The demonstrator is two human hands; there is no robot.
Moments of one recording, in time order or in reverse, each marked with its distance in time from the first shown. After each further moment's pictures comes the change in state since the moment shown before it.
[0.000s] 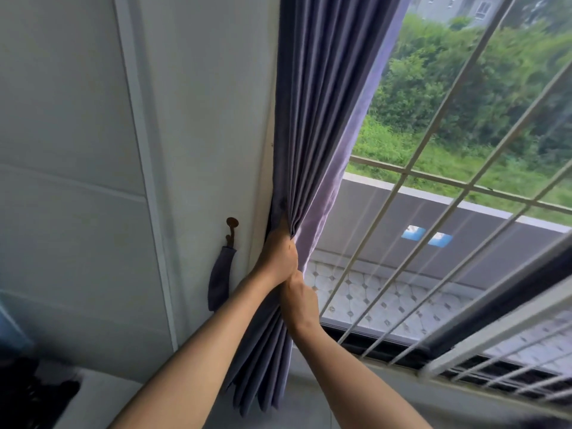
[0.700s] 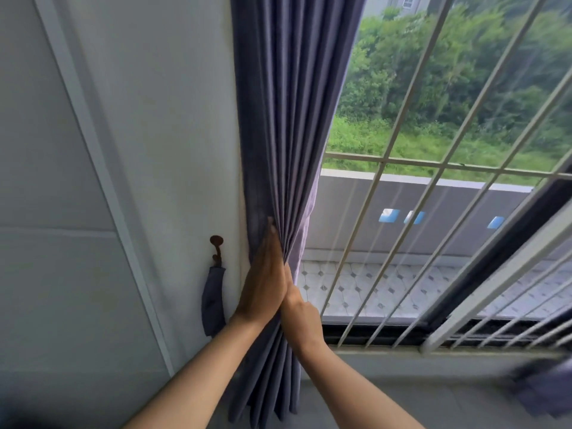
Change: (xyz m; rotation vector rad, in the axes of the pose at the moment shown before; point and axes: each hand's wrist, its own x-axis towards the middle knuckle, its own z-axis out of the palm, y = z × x) left_hand -0.016 -0.045 0.005 0.223 0.037 0.415; right_hand -0.013 0.001 0.025 -0.012 0.059 0.067
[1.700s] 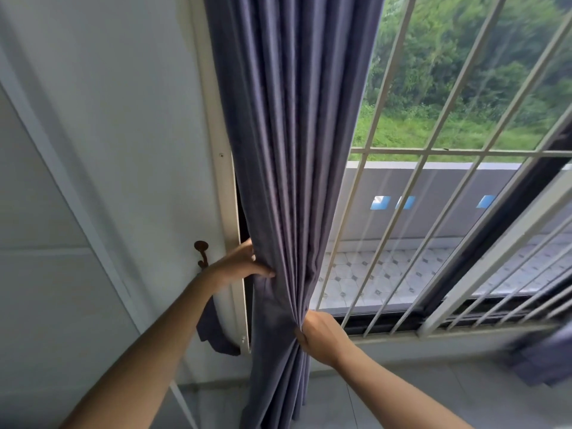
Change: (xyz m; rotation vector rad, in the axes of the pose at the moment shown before) left_hand 0.071 -0.054 -0.015 -0.481 -0.764 -0.345; right_hand -0.014 0.060 -0.025 0.045 0.070 -0.474
